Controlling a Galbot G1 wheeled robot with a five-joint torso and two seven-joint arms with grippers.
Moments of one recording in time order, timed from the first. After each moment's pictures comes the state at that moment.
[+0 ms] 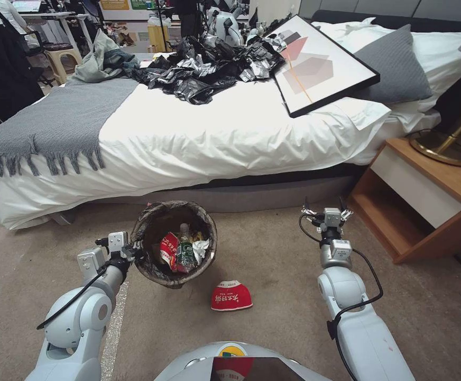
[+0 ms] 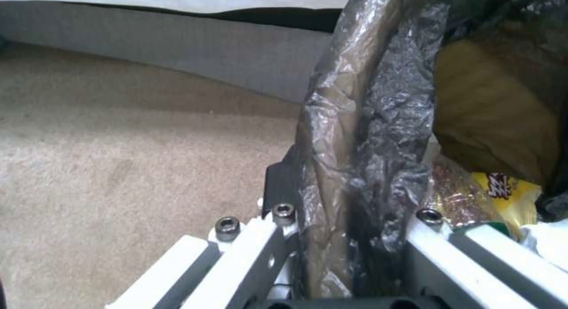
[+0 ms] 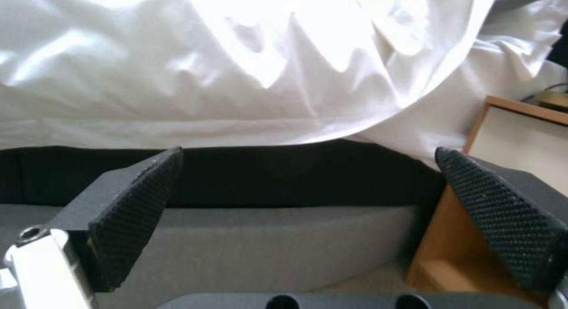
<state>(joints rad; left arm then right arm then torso) 1.53 -1.41 -0.77 -2.25 -0.47 0.74 -0.06 -1.30 1.33 0.56 1.84 0.02 0.05 0.23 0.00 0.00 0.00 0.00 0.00</state>
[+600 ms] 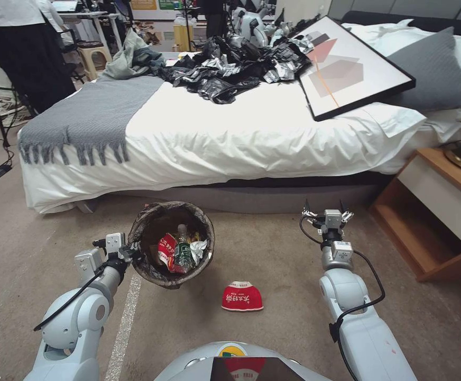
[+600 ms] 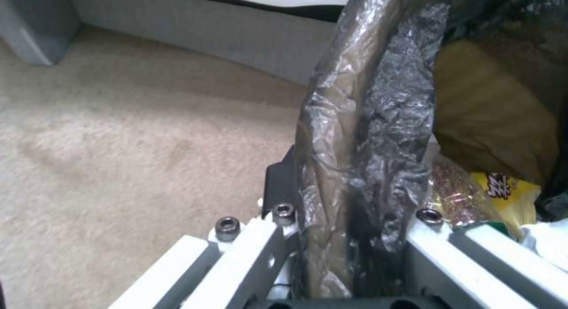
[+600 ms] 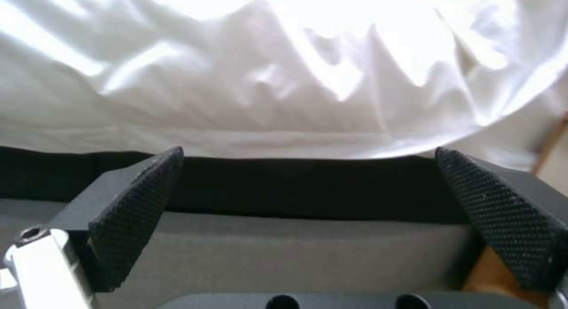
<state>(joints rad) 1.53 -1.41 -0.79 -2.24 -0.47 0.74 -0.05 -1.32 1.32 0.57 1.85 0.03 0.04 0.22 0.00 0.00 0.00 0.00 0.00</state>
